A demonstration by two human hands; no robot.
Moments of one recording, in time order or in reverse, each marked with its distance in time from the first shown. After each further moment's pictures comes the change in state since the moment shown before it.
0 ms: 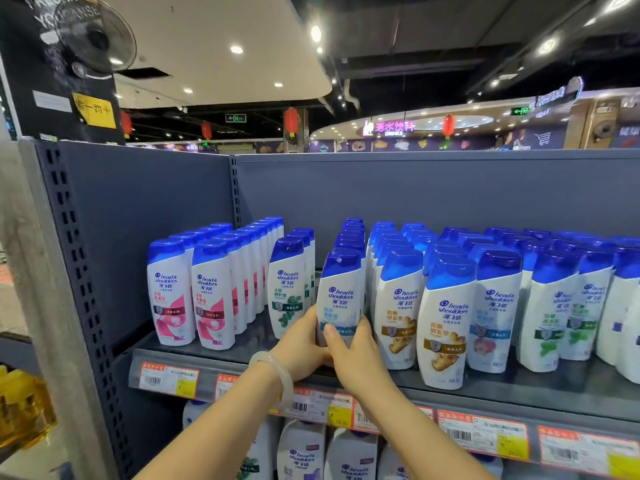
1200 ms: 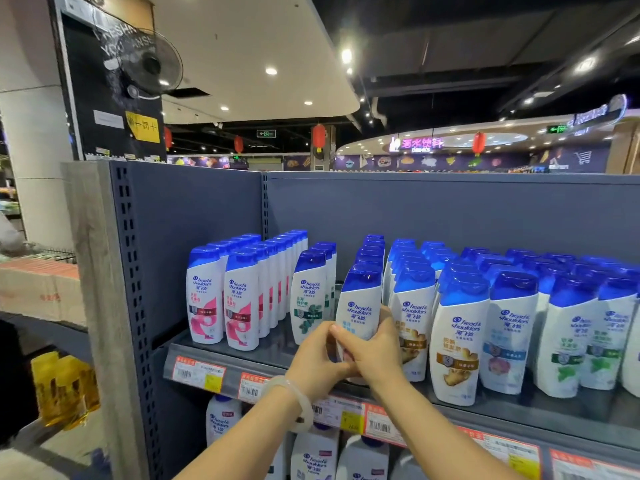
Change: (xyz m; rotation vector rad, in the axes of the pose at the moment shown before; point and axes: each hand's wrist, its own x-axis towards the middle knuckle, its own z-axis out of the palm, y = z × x) left_hand -0.031 0.013 0.010 -0.090 0.229 -0.048; right_hand 0.021 0.005 0.002 0.261 0.098 -0.192
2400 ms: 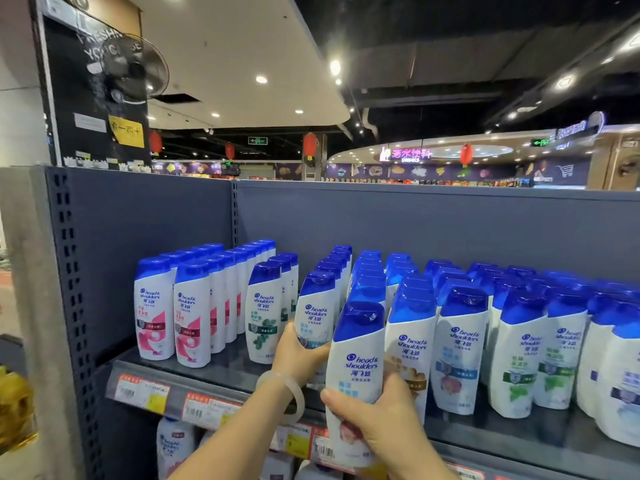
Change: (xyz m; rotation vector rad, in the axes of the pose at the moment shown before) left_hand 0.058 -0.009 0.048 -0.187 0.200 -0.182; right_hand -0.038 -0.016 -0.090 0.067 -0.252 0.195
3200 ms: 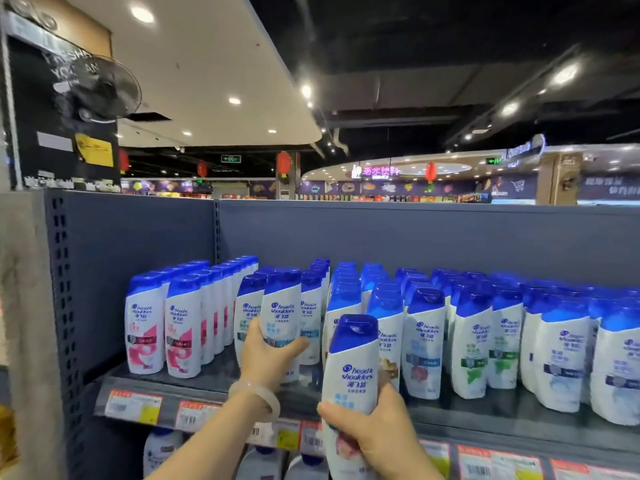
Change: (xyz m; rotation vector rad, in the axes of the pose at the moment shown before) left_hand -0.032 0.026 -0.028 -0.124 0.128 0.108; right_hand -0.046 -0.014 0.000 0.001 0.085 -0.023
